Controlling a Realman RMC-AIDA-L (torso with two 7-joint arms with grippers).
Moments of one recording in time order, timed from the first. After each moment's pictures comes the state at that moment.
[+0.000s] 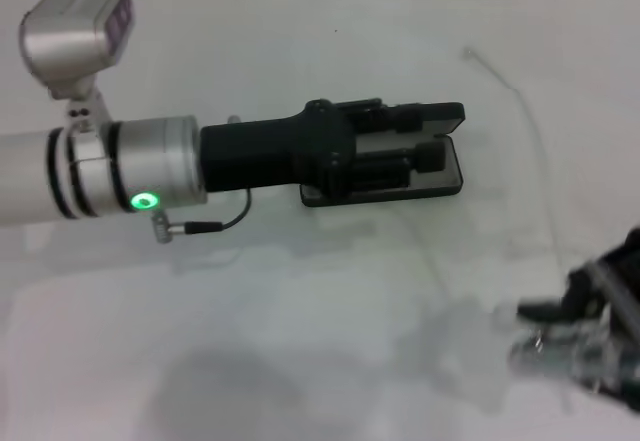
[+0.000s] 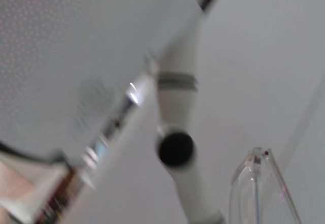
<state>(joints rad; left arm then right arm) -0.63 -2.08 1.13 0.43 1.43 1.61 -1.39 0.32 2.02 -1.18 -0.78 -1.38 -2.07 0.50</state>
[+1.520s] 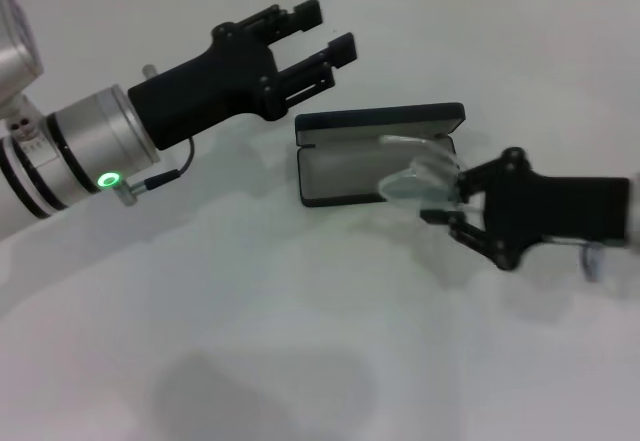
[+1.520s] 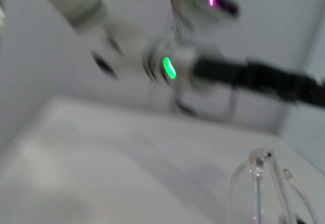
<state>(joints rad) -0.55 -2.08 1.03 0.37 1.23 1.47 -1.03 0.33 2.02 -1.45 -0.98 -1.54 -1.24 1.01</state>
